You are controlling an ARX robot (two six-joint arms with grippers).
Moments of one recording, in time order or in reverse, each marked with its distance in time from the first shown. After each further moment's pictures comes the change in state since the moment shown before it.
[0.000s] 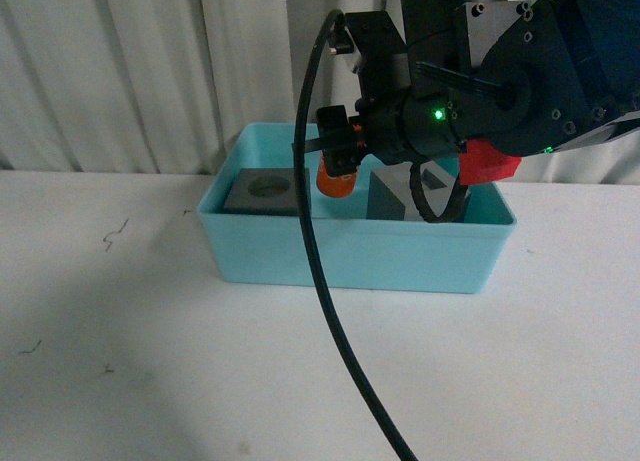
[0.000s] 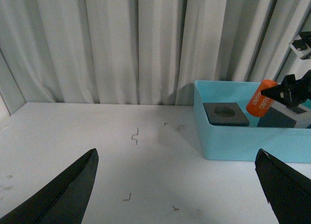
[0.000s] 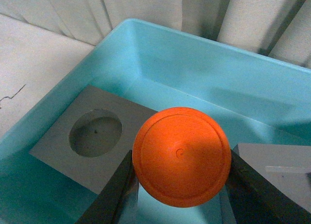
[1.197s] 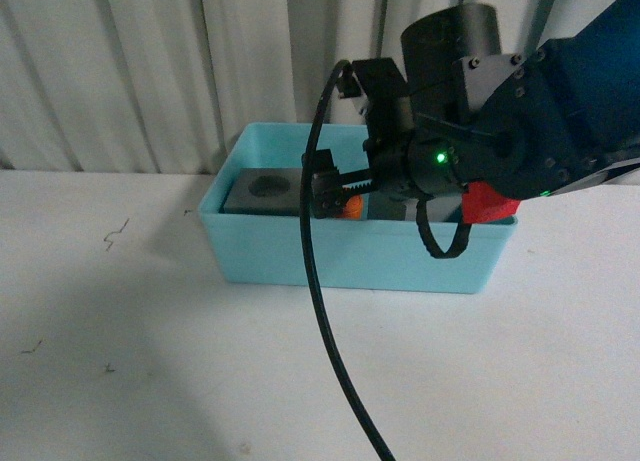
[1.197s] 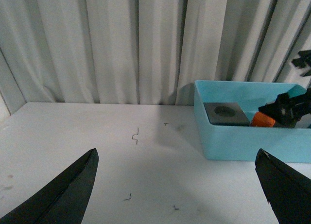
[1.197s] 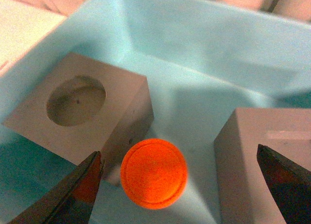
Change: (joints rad) left arm 0.000 0.000 0.000 0.000 0.000 0.000; right arm -0.015 0.031 -0.041 0.010 0.008 0.009
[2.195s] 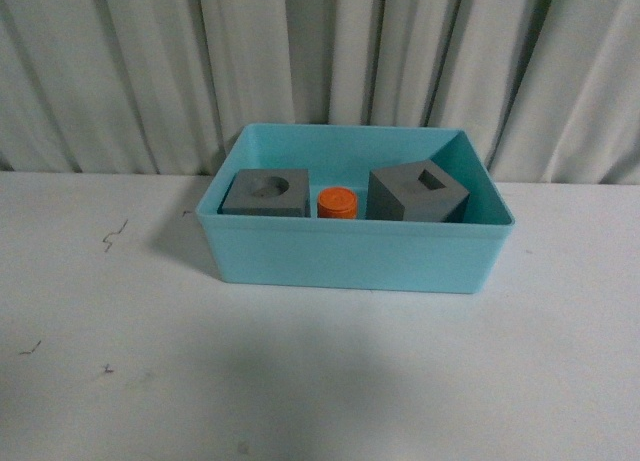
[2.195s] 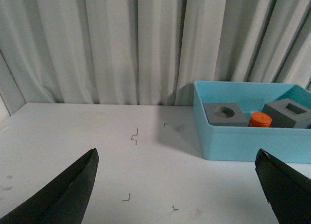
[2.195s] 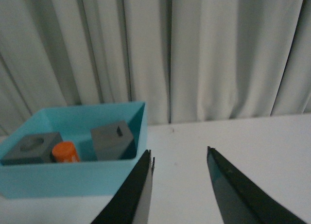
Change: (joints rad) left arm 0.000 0.000 0.000 0.000 0.000 0.000; right arm -0.148 -1.469 -1.370 0.421 0.309 0.070
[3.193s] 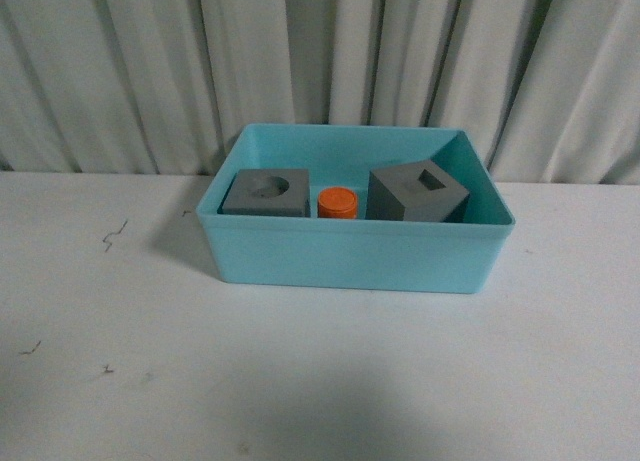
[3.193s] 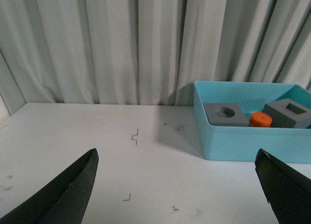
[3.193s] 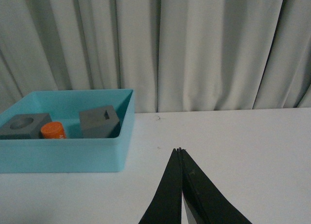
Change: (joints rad) left arm 0.000 0.000 0.000 0.000 0.000 0.000; right arm -0.236 -0.551 -0.074 -0.483 -0.233 -0.048
